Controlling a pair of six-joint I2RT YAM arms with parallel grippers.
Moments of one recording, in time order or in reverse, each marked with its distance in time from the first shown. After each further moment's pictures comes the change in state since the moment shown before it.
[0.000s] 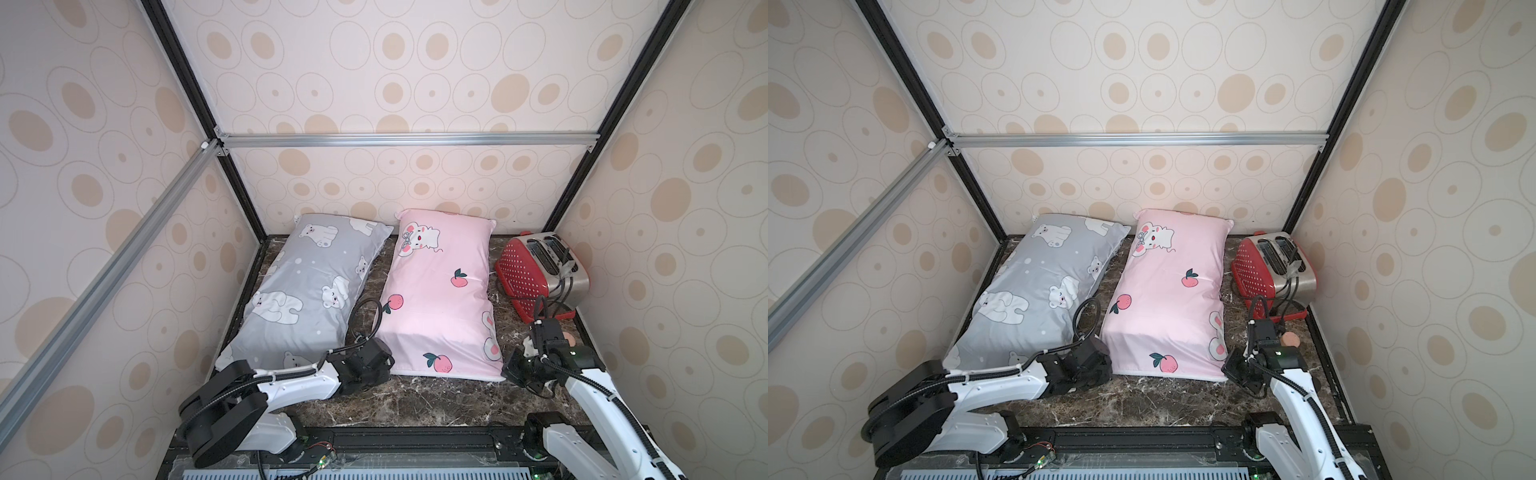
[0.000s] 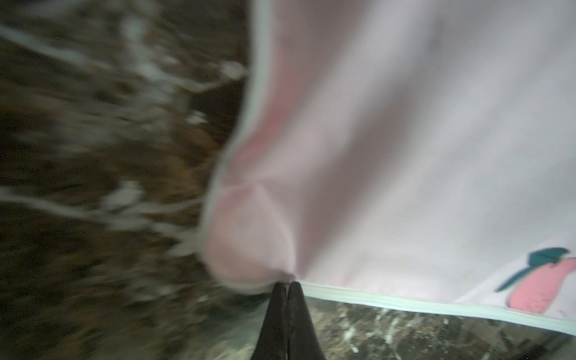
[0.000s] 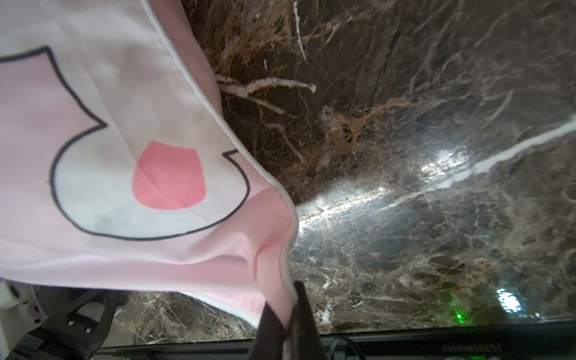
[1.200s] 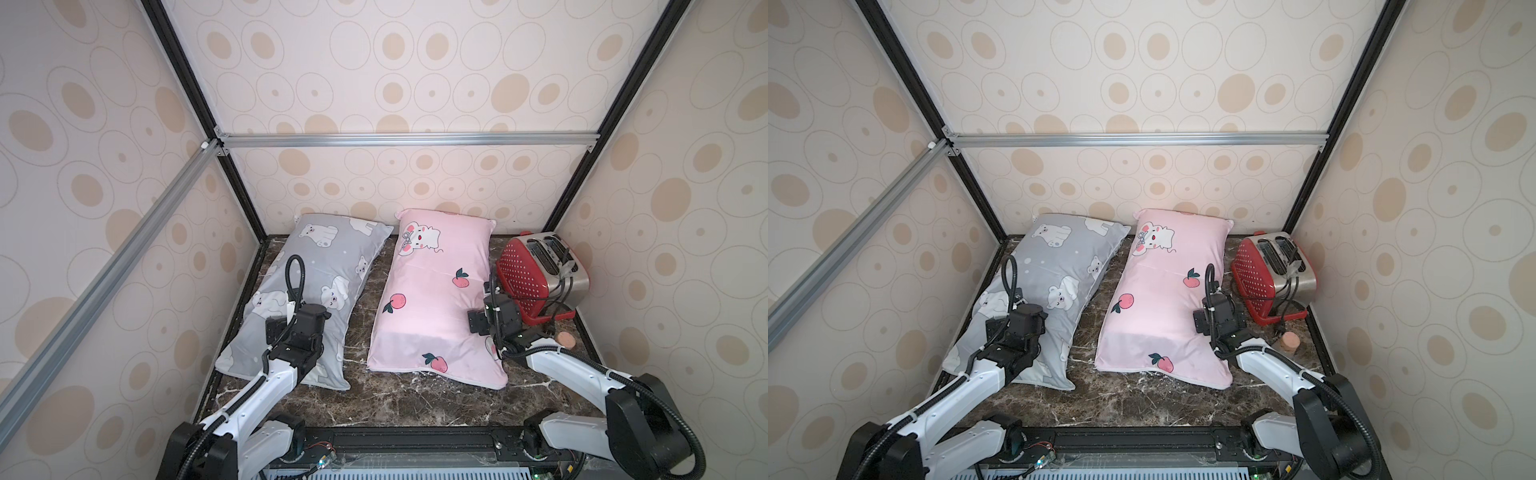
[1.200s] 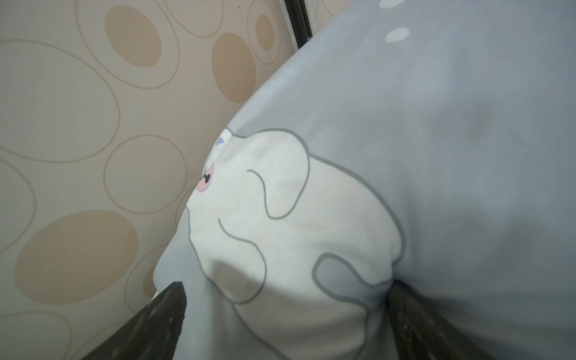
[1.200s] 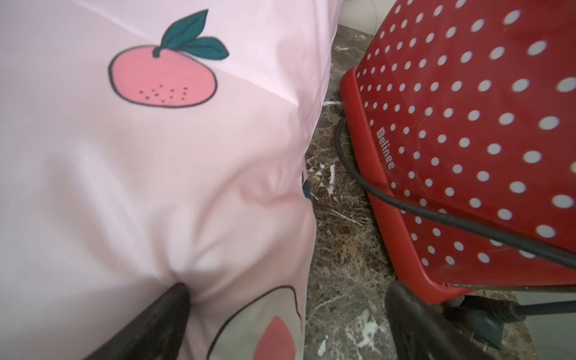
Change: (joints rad) left arm 0.644 -0.206 -0.021 0.234 -0.708 0.975; right arm 0.328 0.401 -0.066 1.098 0.693 -0.669
